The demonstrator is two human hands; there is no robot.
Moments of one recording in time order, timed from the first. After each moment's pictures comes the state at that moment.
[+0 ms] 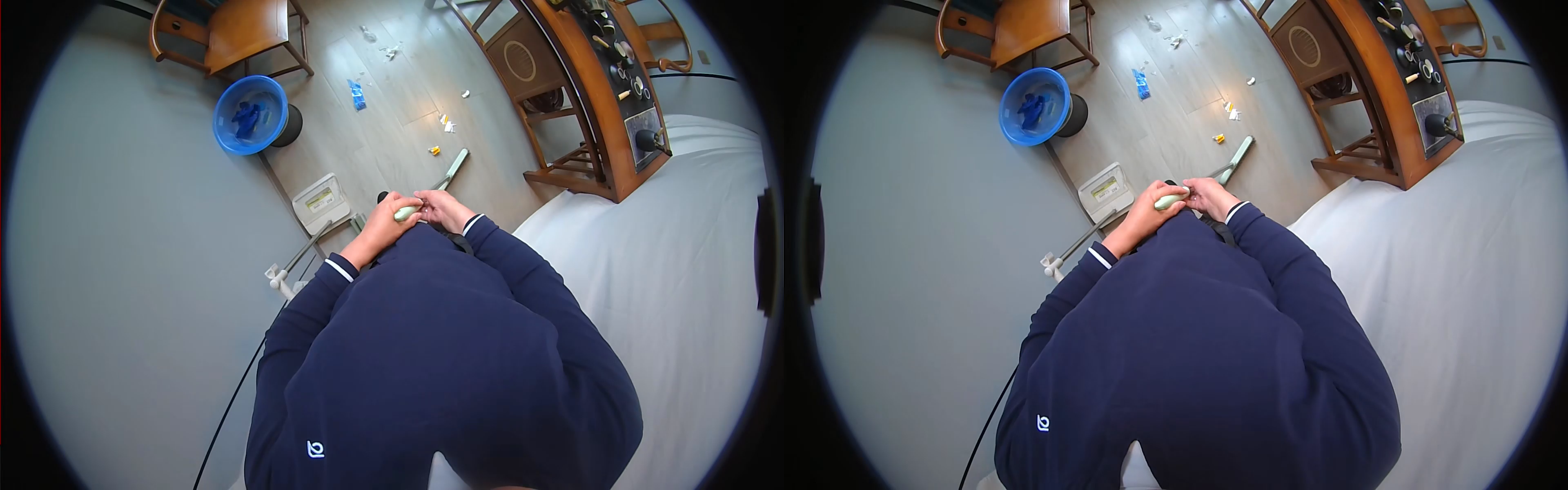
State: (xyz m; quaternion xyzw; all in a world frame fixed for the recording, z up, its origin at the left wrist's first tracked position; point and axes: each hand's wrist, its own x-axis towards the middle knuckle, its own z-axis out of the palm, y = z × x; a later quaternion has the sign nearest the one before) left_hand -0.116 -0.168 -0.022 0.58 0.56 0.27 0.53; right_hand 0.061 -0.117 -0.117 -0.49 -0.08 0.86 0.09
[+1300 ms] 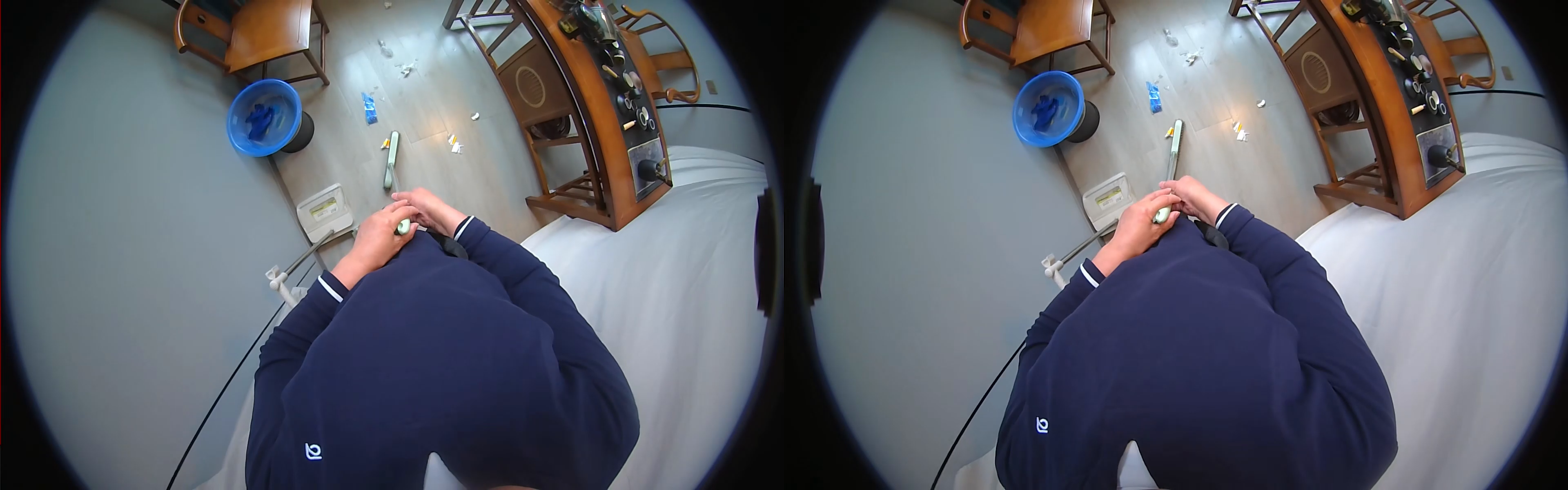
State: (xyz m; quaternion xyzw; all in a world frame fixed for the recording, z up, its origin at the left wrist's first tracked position) left_hand -0.124 -0.160 0.046 0.63 0.61 0.27 0.40; right_hand 0.000 -0.071 -0.015 -0.54 -0.24 0.80 -0.02
